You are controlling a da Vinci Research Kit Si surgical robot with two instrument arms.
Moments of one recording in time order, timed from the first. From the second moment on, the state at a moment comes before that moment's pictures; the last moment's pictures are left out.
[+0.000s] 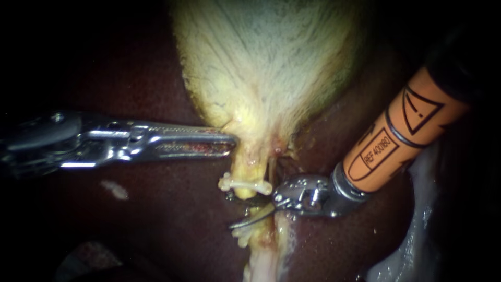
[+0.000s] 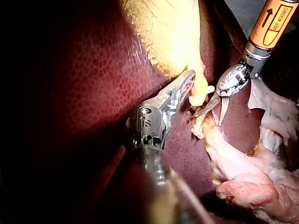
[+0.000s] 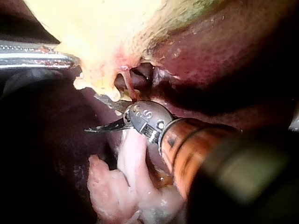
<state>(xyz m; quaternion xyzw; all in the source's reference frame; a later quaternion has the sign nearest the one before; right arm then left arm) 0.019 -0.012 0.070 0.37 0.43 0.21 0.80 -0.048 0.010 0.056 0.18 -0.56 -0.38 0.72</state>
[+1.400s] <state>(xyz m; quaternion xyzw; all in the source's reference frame) 0.007 -0.004 0.065 0.11 0.49 0.10 0.86 -0.050 0.010 0.058 0.18 -0.56 -0.38 0.72</state>
